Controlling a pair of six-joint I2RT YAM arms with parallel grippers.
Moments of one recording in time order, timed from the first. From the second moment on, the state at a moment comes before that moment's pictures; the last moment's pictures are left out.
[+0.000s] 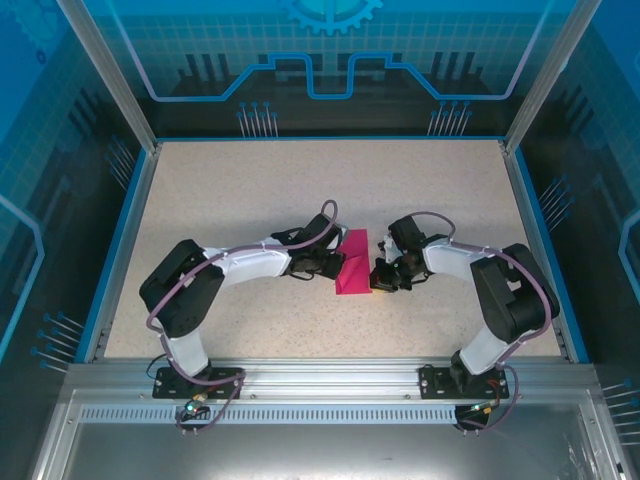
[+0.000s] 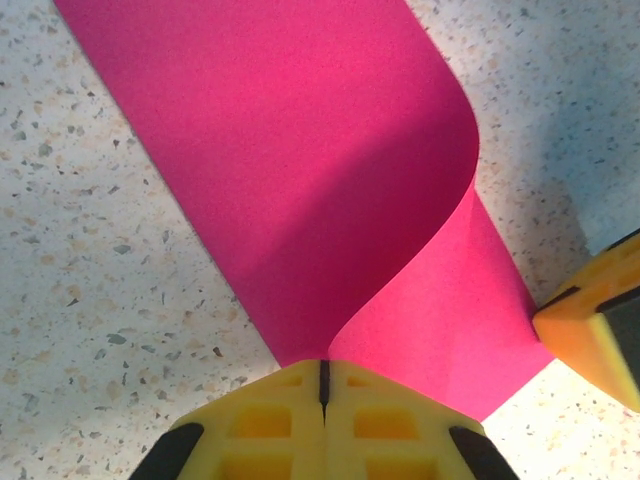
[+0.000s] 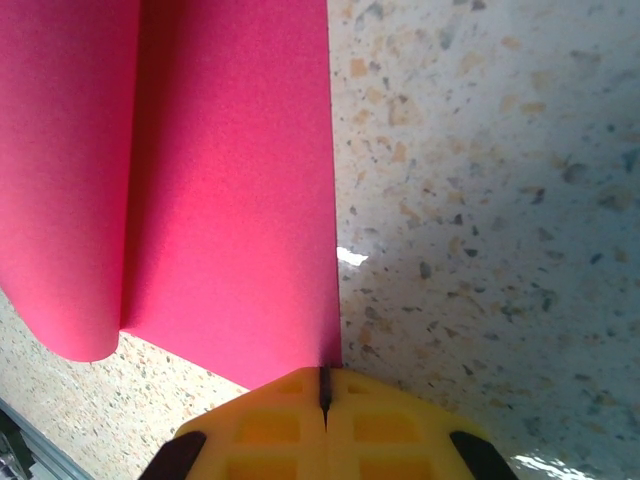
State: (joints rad) left arm -0.73 1.79 1.08 -0.29 0.09 -0.40; right arm 0.39 1.64 0.78 -0.46 -0.47 0.50
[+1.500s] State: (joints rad) left arm -0.70 1.91 1.15 -0.29 0.11 -0.37; right arm 0.40 1.65 0.80 -0.48 -0.45 0.48
